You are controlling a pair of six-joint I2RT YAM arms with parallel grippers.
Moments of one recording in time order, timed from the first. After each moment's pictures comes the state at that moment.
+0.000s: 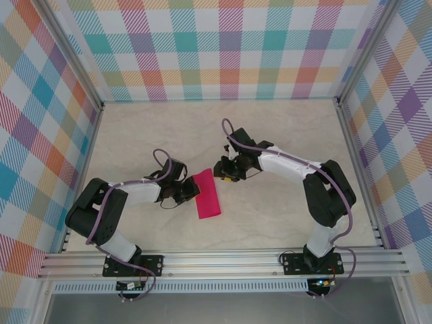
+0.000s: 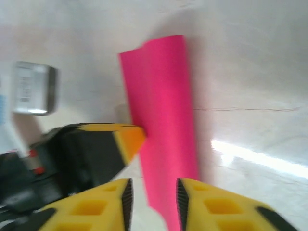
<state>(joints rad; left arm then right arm) -0.48 1.58 0.64 -0.06 0.36 -0.90 0.66 1.78 1.25 -0.51 -0.49 0.76</state>
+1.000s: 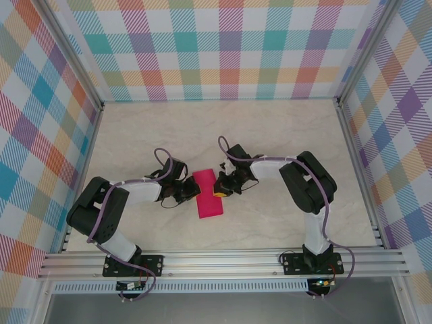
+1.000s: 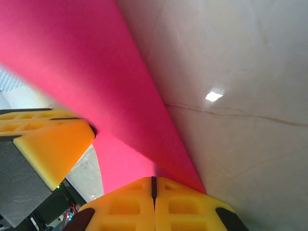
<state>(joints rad) -0.48 1.60 0.65 -0.05 0.37 -0.89 0.65 1.99 1.12 -0.30 -0.69 0.78</state>
